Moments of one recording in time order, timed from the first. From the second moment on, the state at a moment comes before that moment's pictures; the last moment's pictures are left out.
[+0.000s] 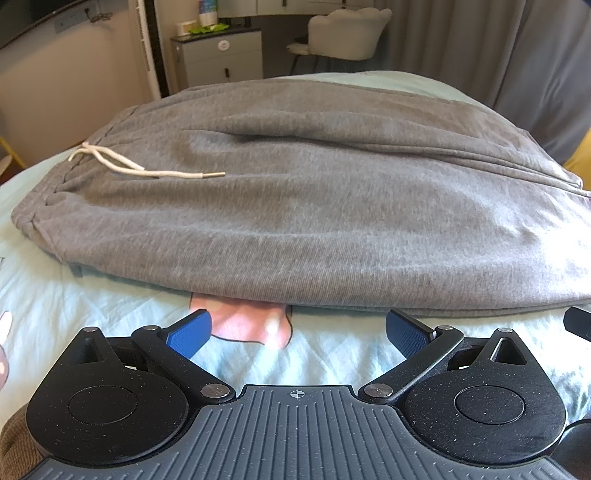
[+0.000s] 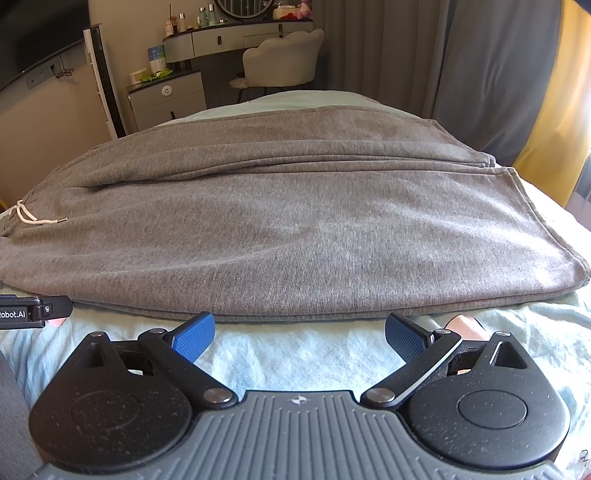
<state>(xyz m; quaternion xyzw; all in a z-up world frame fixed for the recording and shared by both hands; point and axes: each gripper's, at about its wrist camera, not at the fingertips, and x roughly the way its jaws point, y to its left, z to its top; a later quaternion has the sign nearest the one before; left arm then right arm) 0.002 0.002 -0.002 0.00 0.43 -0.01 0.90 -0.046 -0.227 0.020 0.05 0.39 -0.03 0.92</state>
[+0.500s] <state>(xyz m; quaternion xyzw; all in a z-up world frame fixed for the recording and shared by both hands) -0.001 0.008 0.005 -0.01 0.42 -0.02 0.91 -0.029 -0.239 0.019 0.11 0.40 -0.01 0.91</state>
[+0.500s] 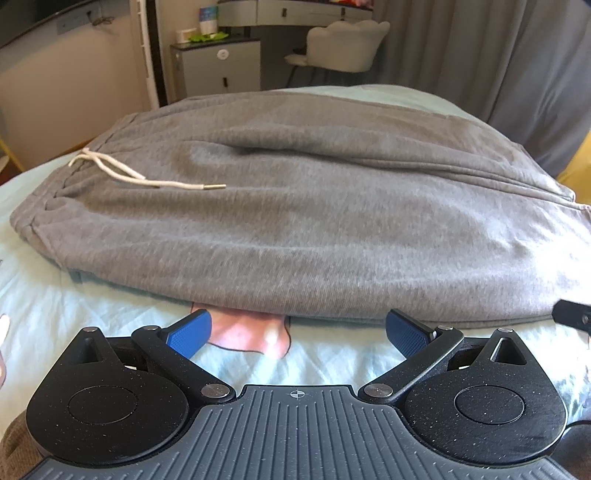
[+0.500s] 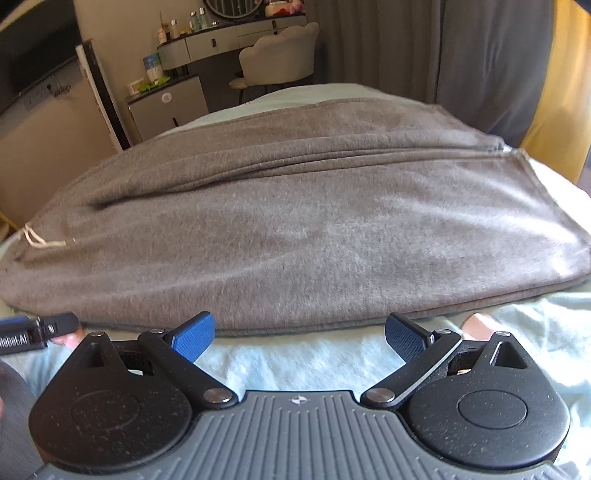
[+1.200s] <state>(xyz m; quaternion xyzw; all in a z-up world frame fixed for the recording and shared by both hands) 0.130 0.048 0.016 -0.05 0.28 0.13 0.95 0.084 -0.282 0.005 0.16 0.54 0.00 0.83</state>
